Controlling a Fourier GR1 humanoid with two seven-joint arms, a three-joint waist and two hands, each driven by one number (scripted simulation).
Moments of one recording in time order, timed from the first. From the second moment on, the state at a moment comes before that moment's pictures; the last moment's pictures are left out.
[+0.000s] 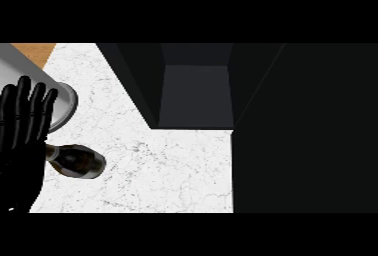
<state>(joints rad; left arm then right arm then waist) -0.01 0.11 0.00 -2.10 0.02 0.00 -0.02 0.03 -0.13 0.00 -2.10 -0.02 0.01 0.01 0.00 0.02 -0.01</state>
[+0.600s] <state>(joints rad) 0.10 0.23 0.21 -2.04 0.64 -0.24 0.15 0.20 -0.13 0.13 -2.24 -0.16 0.14 0.08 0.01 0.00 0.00</state>
